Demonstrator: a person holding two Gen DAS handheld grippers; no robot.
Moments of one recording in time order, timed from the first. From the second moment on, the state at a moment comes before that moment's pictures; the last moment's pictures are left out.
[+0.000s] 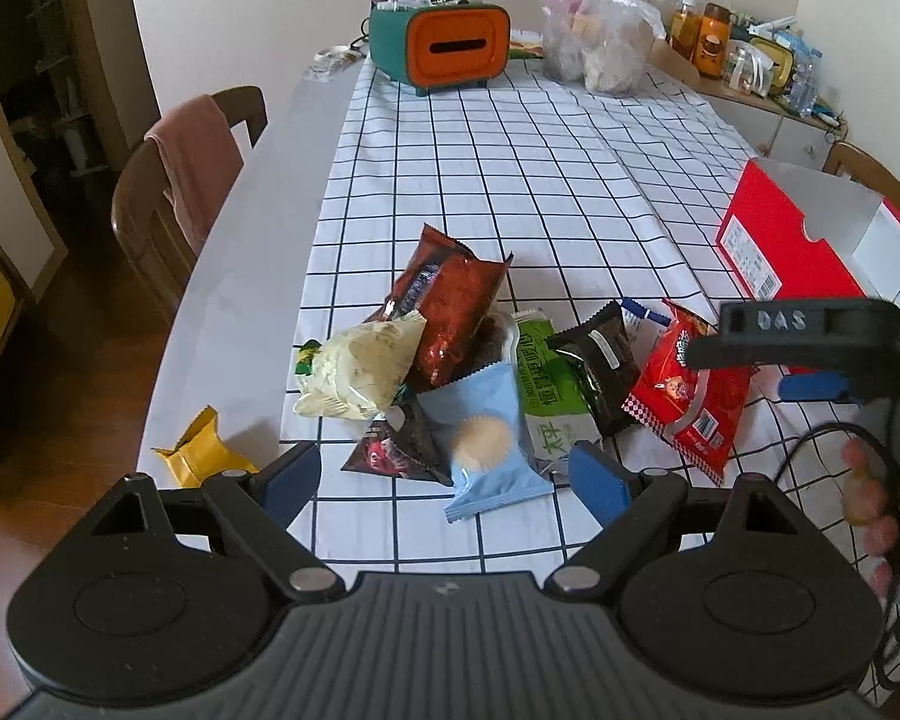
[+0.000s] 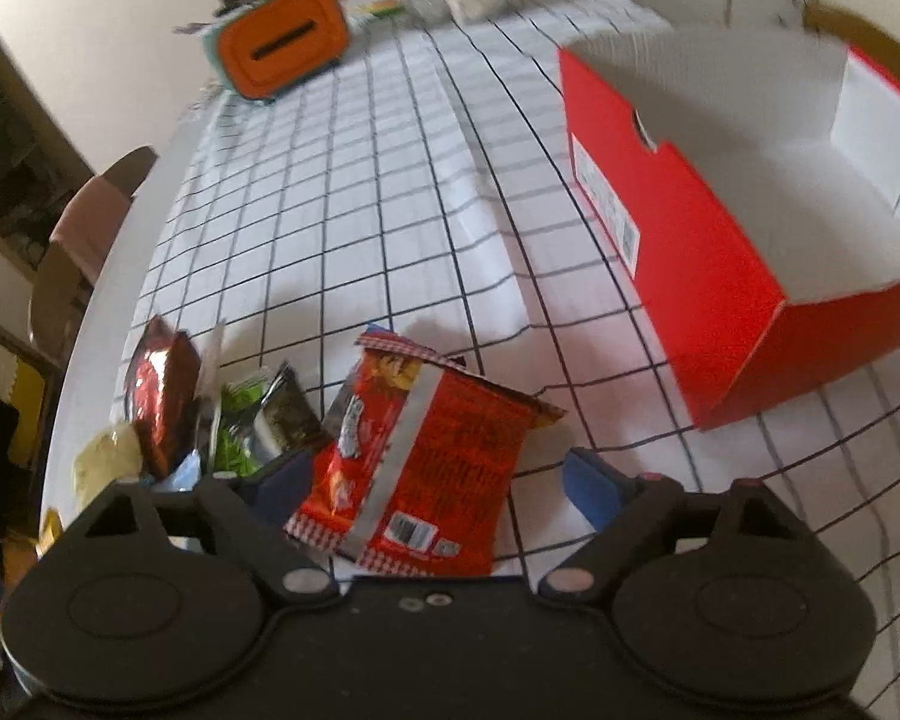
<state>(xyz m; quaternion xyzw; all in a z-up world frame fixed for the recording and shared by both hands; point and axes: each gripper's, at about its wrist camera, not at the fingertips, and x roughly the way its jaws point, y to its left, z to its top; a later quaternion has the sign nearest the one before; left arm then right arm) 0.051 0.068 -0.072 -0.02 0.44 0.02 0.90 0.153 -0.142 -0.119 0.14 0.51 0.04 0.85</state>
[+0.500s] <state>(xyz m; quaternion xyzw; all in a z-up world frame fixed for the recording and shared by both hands) 0.102 0.069 -0.108 -0.09 0.50 0.01 0.86 0.187 -0.140 -0.147 0.20 0.56 0.03 0.80</state>
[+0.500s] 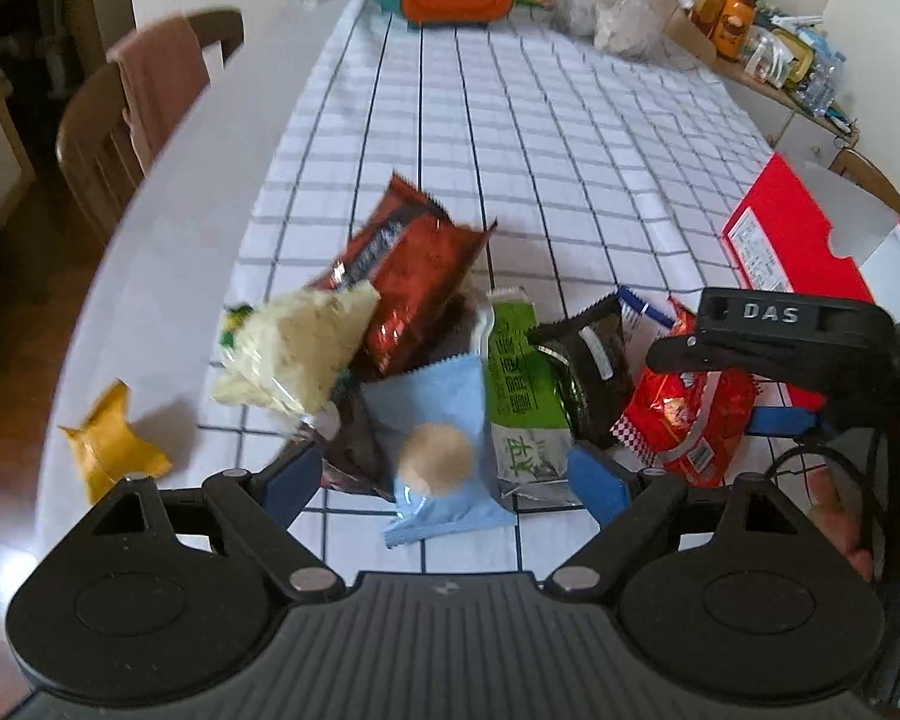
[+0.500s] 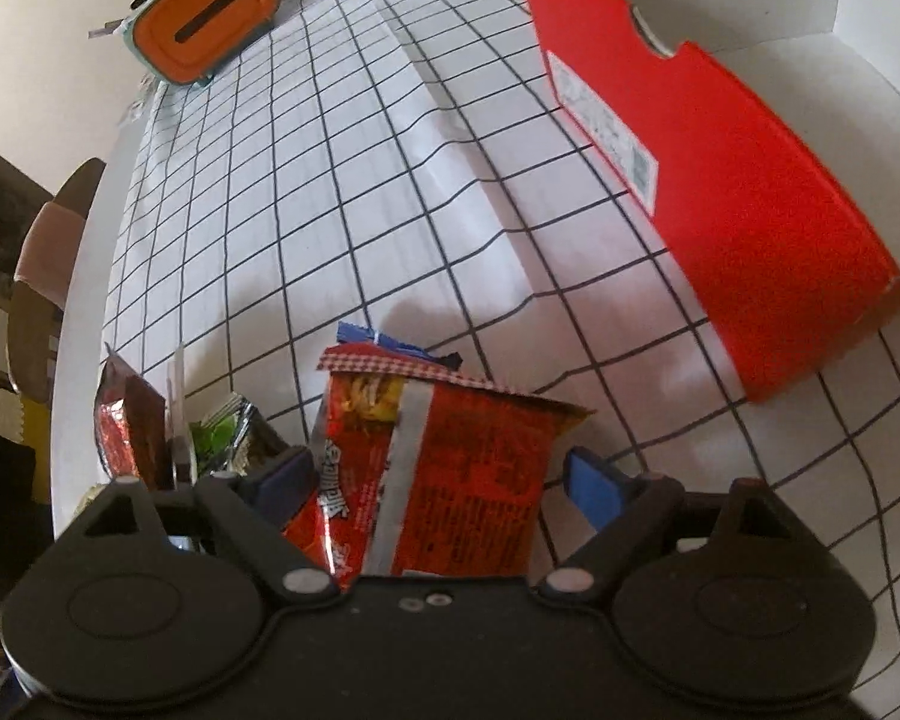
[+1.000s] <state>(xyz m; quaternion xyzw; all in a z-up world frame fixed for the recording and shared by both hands) 0.129 0.086 -0.151 -0.16 0.56 0.03 0.81 0.187 -0.140 -0.152 0.20 0.57 0.06 0.80</state>
